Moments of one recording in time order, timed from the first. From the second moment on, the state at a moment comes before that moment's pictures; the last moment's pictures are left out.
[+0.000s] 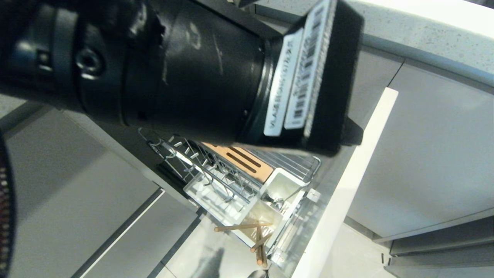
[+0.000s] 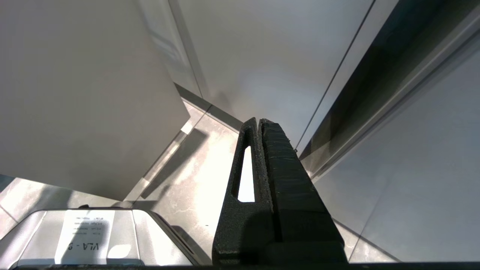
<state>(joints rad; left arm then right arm) -1.19 1.66 -1.92 0.72 -0.08 -0.34 0.01 0.00 0.00 0.00 0.00 0.03</state>
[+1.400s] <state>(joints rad) -1.22 1.79 -1.92 0.97 0.01 -0.35 0.01 0.00 0.00 0.00 0.00 0.03</state>
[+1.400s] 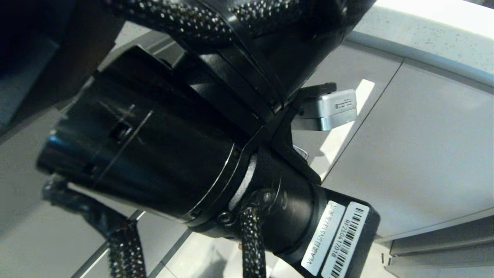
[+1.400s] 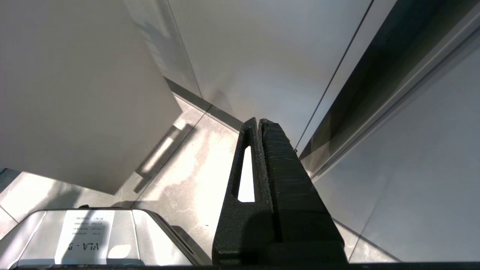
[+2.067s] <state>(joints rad) -1.14 1.70 -1.92 0.99 0.35 -0.30 0.01 0.00 0.00 0.00 0.00 0.03</state>
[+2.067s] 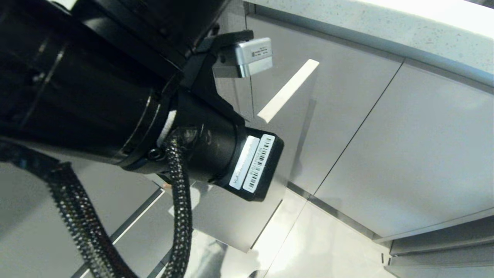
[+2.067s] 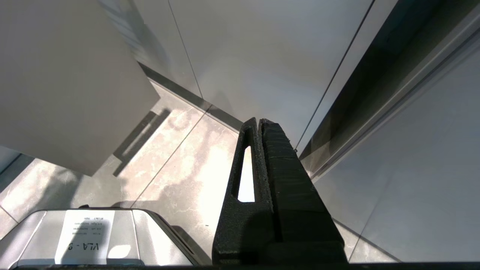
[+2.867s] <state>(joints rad) -0.94 1.60 -1.91 1.10 0.54 -0.07 0.01 0.00 0.00 0.00 0.00 0.03</state>
